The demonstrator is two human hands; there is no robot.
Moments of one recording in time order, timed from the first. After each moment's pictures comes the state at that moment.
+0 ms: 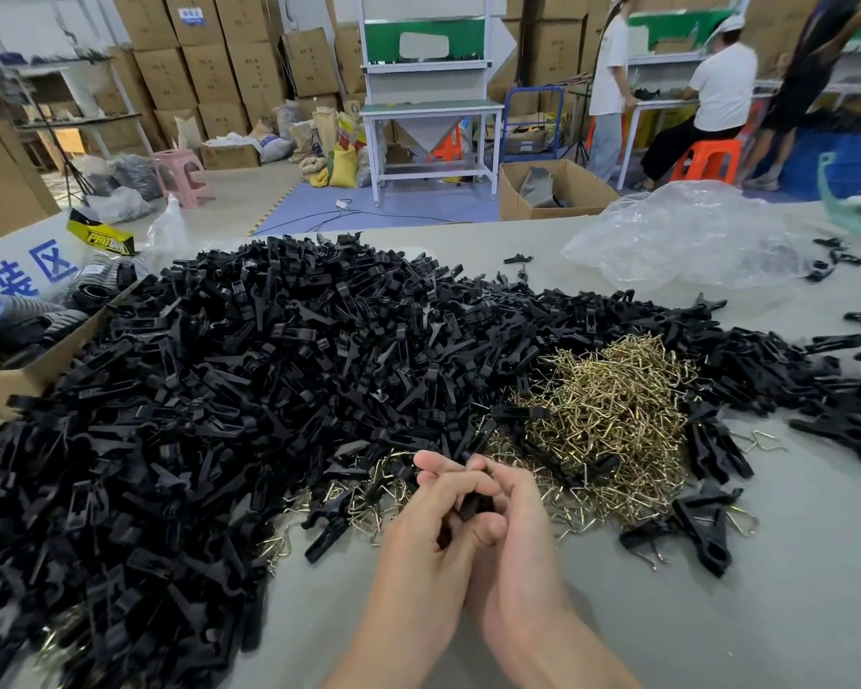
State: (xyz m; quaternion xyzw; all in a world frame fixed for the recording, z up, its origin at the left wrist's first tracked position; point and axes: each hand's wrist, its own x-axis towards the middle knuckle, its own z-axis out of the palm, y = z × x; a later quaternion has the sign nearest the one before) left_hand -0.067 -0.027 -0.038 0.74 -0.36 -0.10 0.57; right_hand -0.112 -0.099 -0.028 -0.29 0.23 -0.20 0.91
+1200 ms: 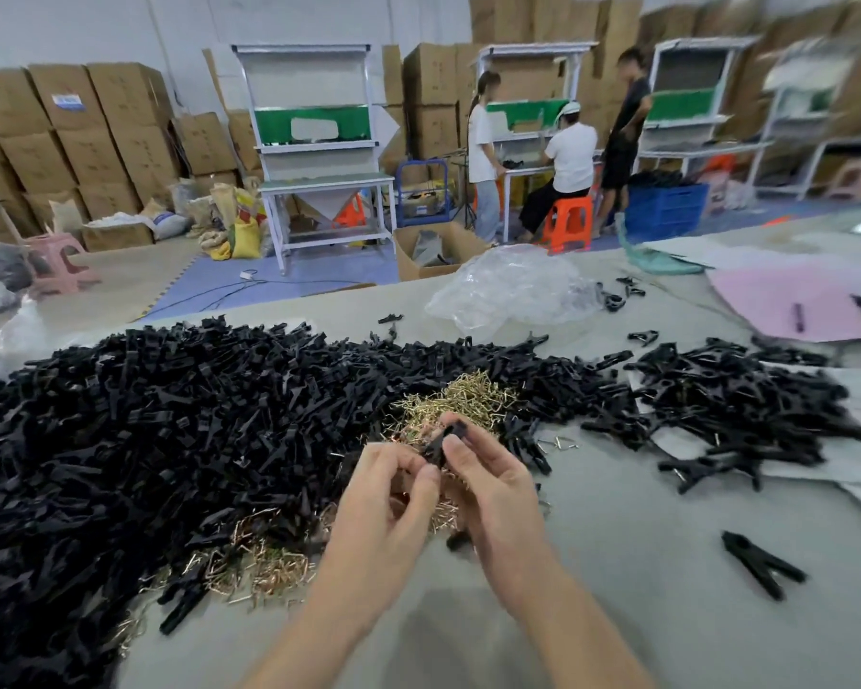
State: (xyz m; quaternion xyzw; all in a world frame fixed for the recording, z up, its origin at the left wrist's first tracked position) left_hand -0.115 -0.095 0.012 0.70 -0.48 -0.04 0.52; right_hand -0.205 -0.188 0.016 -0.42 0.18 -0.37 0.81
